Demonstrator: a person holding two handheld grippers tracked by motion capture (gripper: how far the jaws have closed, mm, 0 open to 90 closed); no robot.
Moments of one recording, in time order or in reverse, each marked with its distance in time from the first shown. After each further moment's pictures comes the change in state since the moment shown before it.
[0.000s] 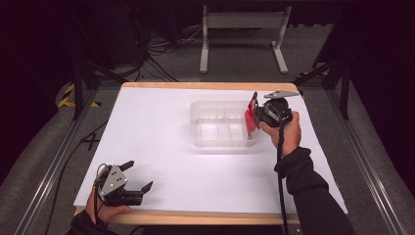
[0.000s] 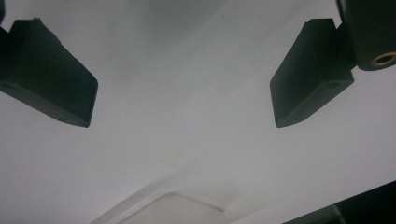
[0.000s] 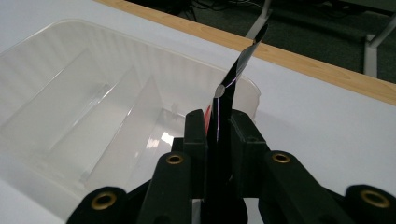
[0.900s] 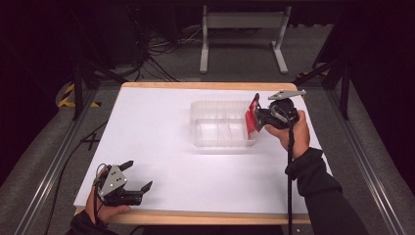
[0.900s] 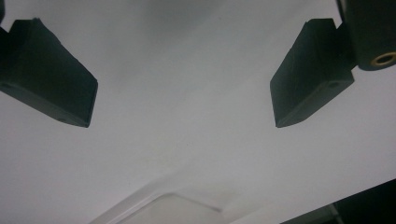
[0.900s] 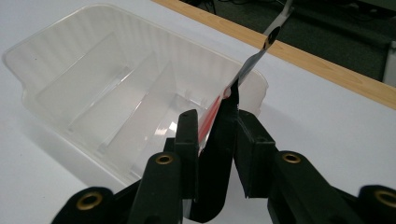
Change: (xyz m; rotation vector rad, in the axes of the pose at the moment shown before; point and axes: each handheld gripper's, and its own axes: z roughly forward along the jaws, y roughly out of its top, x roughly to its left) left arm 0.000 0.000 -0.001 0.002 0.009 0.006; right arm -0.005 0.001 -0.020 0.032 0.072 -0.073
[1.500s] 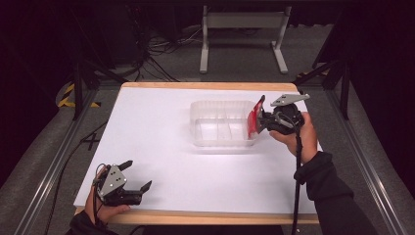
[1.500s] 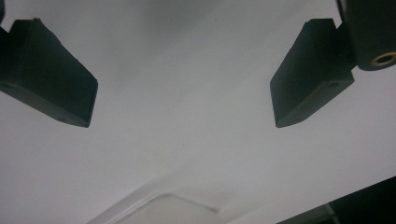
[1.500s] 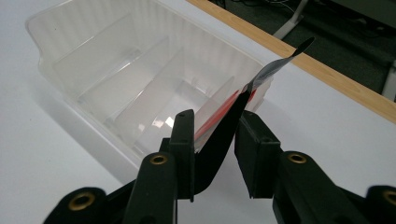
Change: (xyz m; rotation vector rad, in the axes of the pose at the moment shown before) left arm 0.000 0.000 -0.001 0.001 0.010 0.003; right arm 0.002 -0.009 -0.017 0.012 0.024 -0.117
